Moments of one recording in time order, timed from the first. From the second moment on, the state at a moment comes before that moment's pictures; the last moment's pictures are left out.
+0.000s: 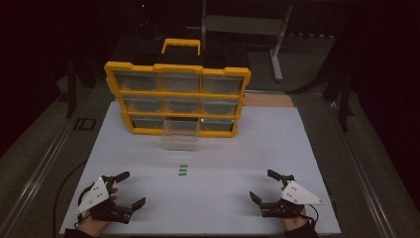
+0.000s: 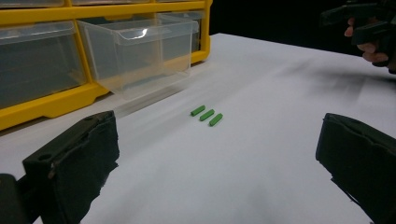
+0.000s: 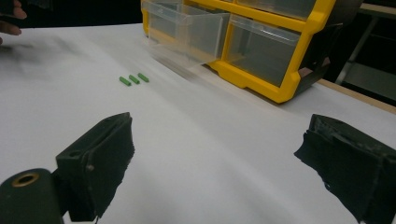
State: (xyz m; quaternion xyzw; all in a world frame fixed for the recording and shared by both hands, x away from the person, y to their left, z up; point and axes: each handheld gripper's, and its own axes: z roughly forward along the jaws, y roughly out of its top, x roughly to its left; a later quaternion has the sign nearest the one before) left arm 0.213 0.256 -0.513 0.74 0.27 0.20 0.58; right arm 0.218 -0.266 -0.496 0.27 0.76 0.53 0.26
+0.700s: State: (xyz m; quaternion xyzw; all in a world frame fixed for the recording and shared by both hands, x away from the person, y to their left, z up) left arm 0.215 0.252 -0.497 0.74 0.26 0.16 0.60; right arm 0.217 -0.266 -0.495 0.26 0.75 0.54 0.27
